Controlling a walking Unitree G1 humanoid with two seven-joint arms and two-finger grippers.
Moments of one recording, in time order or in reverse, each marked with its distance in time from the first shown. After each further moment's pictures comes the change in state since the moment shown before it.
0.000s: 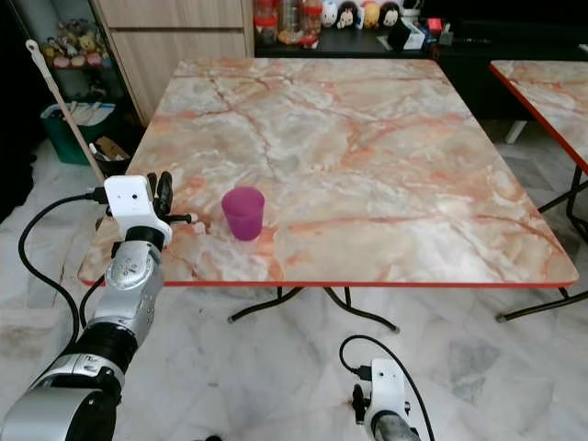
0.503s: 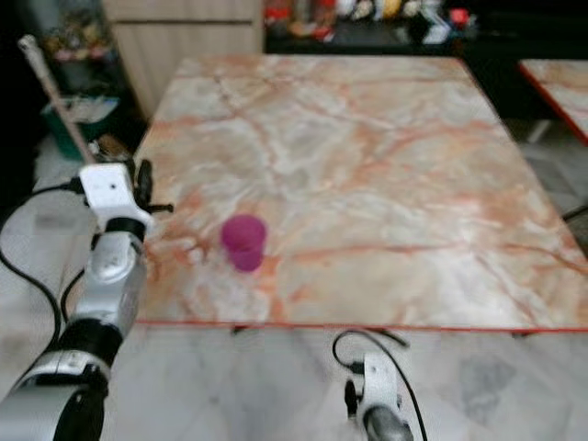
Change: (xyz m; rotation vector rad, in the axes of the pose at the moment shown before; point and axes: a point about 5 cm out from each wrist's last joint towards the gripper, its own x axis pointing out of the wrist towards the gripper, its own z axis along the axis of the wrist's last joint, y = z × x) left arm 0.006 0.004 0.014 -0.009 -0.054 0.020; right arm -0.001 0.003 -0.005 0.003 0.011 0.009
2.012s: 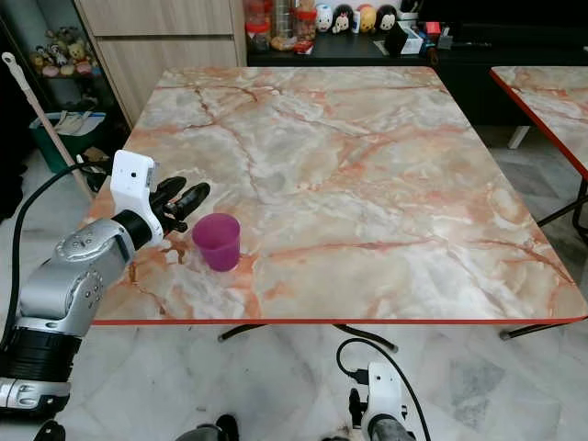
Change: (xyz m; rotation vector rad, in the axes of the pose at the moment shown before) left arm -0.019 -0.008 0.030 -0.020 0.389 -0.525; right arm 0.000 0.002 -0.001 -0.001 0.006 0.005
